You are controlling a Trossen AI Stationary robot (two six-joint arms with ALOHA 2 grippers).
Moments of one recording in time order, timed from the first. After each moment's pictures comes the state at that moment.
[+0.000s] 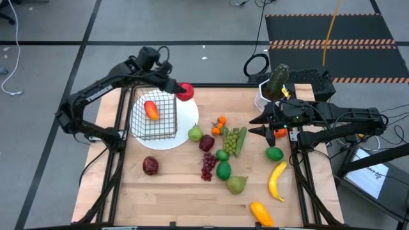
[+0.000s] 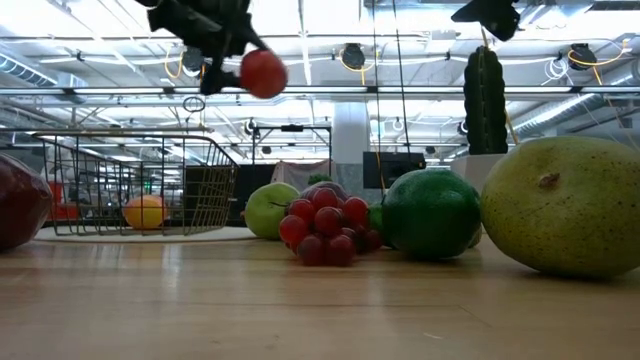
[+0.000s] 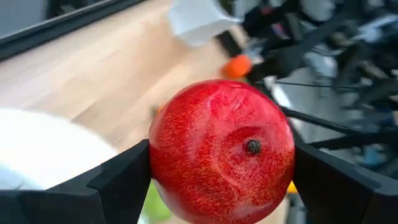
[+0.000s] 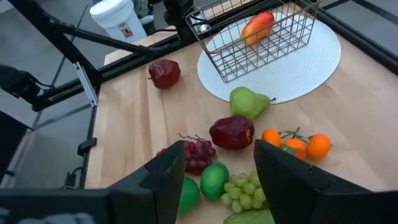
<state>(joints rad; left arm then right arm) 0.76 1.36 1.31 -0.69 0.64 -0.41 0.01 0.86 0.98 -0.64 0.03 0.42</state>
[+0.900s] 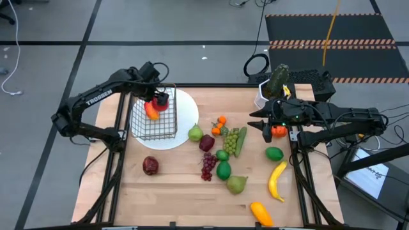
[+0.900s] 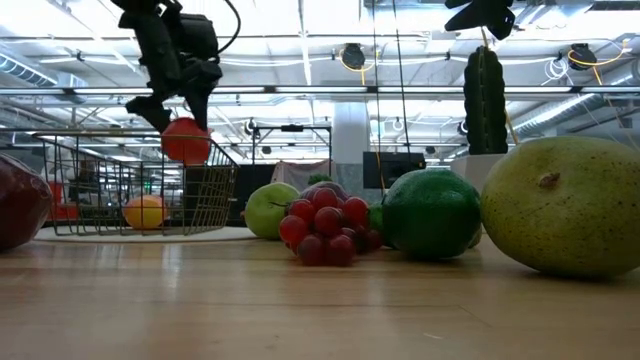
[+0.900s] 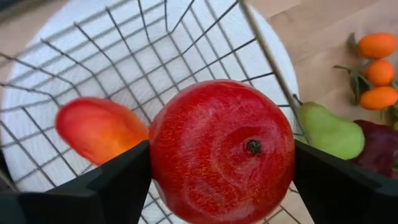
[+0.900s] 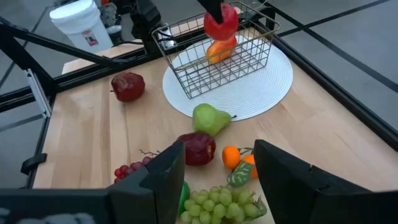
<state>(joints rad) 0.76 1.31 1.15 -1.04 0.15 -0.43 0.01 0.86 0.98 -0.62 0.18 0.33</state>
